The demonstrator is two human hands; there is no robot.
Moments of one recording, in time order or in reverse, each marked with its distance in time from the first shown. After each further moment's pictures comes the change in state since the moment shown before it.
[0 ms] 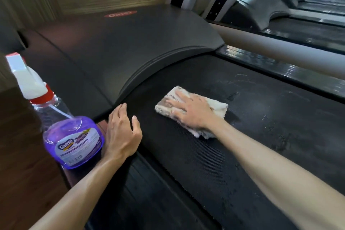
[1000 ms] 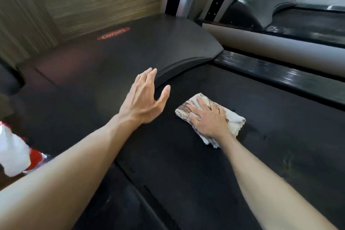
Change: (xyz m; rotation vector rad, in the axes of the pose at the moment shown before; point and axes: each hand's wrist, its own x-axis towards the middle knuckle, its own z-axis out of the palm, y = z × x) left_hand 0.125 0.134 -0.040 0.107 -0.133 0.367; right_hand 0.023 0.064 -0.007 0.163 0.081 0.294
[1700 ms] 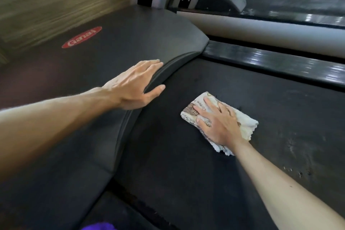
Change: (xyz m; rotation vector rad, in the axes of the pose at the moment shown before) left_hand 0.129 -0.072 -0.020 0.206 -0.354 0.534; right_hand 0.003 -0.008 0.010 0.014 0.137 0.195
